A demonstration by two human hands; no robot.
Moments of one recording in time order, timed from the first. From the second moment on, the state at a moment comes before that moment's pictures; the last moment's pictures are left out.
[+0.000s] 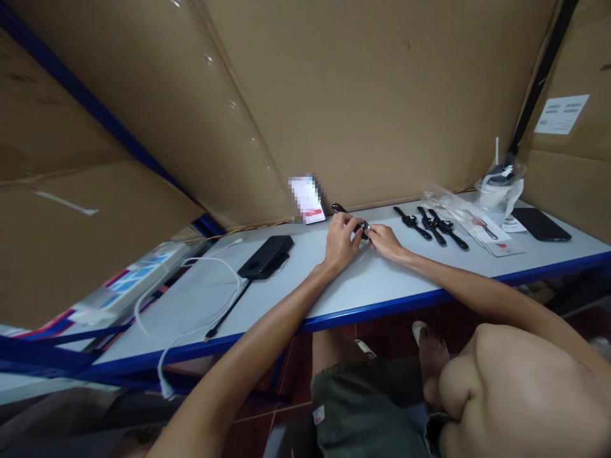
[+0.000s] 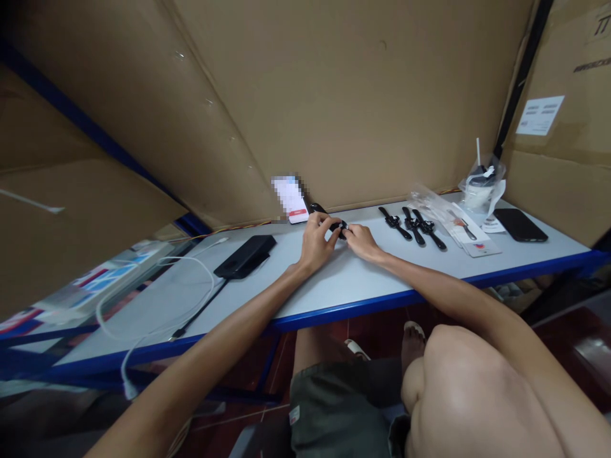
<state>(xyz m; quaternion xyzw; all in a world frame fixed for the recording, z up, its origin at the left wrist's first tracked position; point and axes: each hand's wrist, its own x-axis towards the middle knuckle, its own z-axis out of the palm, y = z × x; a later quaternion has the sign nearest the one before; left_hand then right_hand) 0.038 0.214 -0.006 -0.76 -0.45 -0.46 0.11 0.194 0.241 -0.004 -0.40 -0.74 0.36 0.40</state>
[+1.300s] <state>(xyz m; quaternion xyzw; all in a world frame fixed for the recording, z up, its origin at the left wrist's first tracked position) 0.029 0.219 -0.004 -0.71 -0.42 -0.54 0.15 0.194 0.235 0.003 -0.39 -0.67 0.46 0.42</state>
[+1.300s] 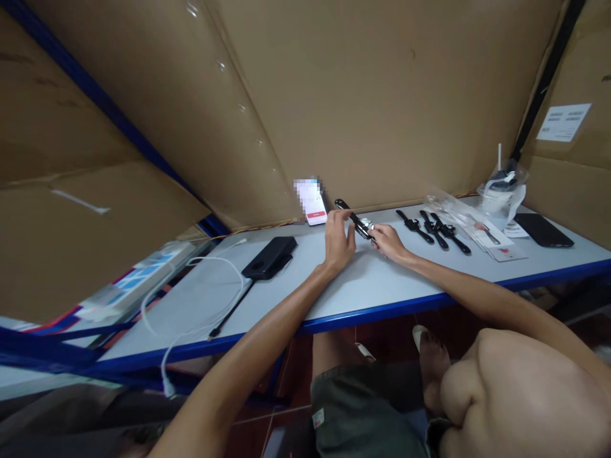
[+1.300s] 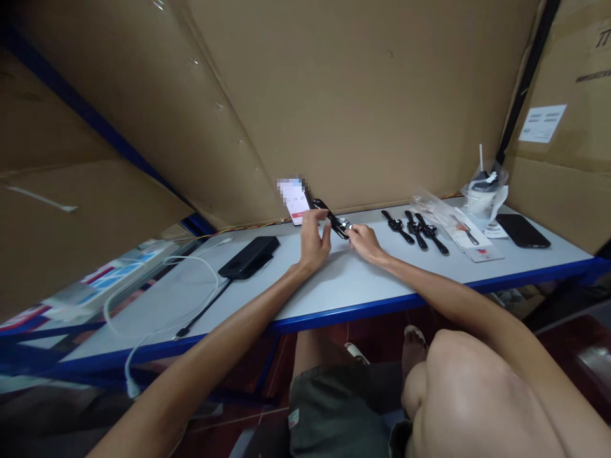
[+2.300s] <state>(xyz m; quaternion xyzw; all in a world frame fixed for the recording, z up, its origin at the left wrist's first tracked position) 0.038 0.227 -0.011 -0.61 -0.42 -0.57 -0.35 0.197 0.239 0.001 -0.36 -0.67 0.49 0.42</state>
